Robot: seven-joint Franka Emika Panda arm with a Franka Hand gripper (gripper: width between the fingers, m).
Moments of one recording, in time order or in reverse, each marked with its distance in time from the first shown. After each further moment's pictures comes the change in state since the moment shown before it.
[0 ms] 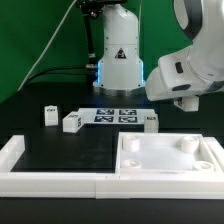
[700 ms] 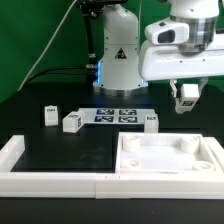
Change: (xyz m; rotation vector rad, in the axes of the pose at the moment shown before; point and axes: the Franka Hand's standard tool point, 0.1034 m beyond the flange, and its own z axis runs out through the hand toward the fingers) arm 0.001 0.013 -0.038 -0.020 0.724 0.081
